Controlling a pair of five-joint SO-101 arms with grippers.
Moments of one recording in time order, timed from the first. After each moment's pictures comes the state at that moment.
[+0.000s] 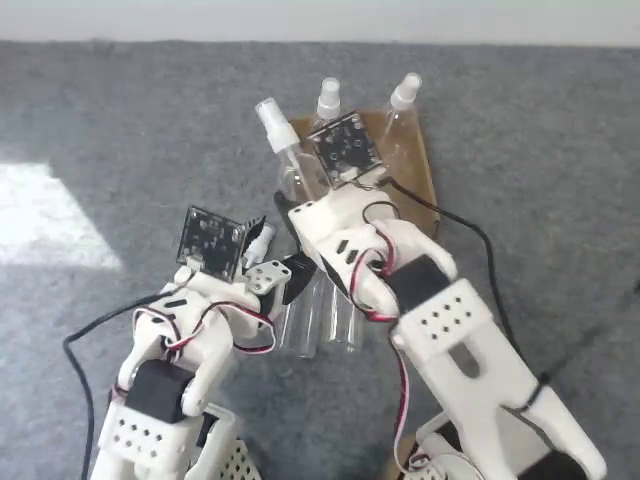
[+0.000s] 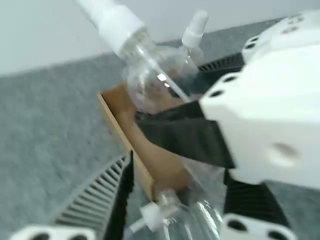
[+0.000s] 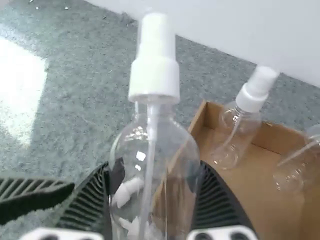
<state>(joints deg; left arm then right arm) 14.0 -79.6 69.6 50.3 3.3 -36.9 -34.1 37.6 34.8 -1.9</state>
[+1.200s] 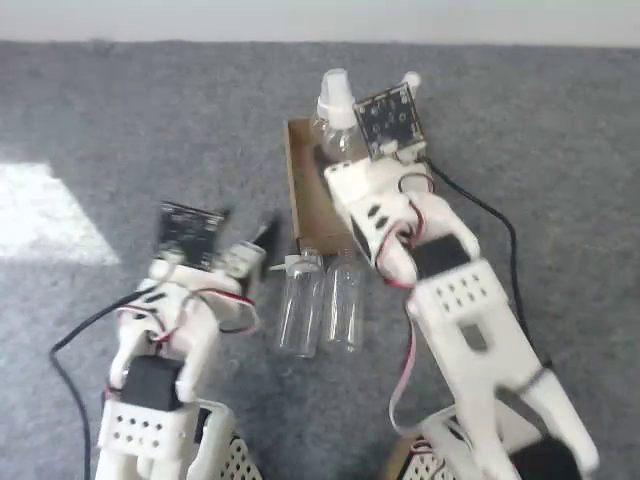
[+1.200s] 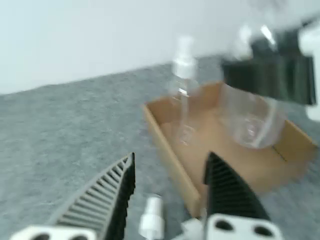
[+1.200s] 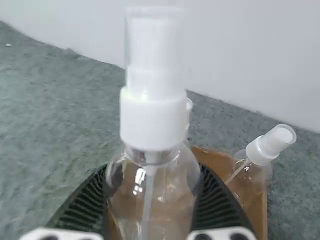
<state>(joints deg) 4.0 -78.8 70.5 44.9 1.2 -26.2 -27.7 35.7 23.2 1.9</state>
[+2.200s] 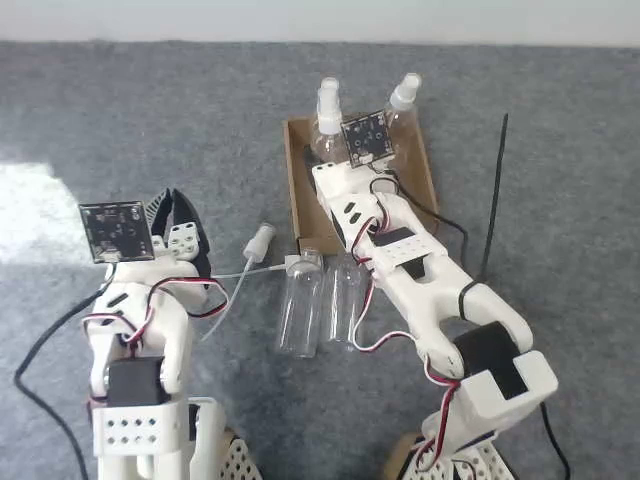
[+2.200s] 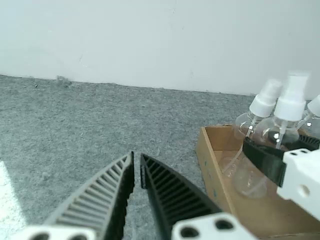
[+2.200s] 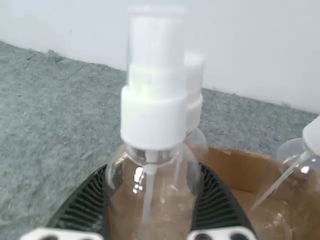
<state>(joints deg) -8.4 -78.8 70.5 41.3 8.7 -25.8 7.6 37.2 -18.4 -1.7</state>
